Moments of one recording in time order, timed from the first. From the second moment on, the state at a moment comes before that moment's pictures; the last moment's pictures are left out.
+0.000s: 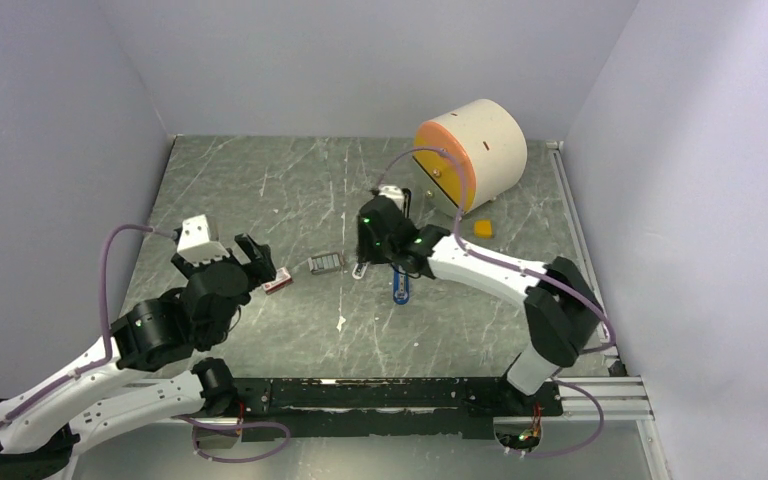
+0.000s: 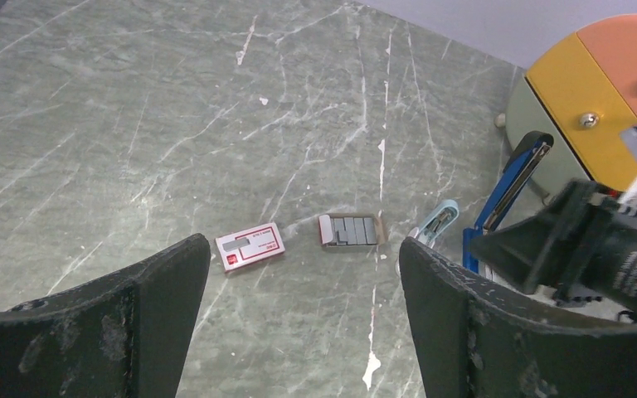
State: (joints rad) left arm -1.02 0.62 0.88 -0.77 -1.01 -0.79; right arm 0.82 1.59 1.12 -0.32 0.23 0.62
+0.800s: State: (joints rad) left arm -1.02 0.52 0.88 -0.81 -1.04 -0.83; right arm 1.00 2.11 1.60 -0.35 0.27 0.60
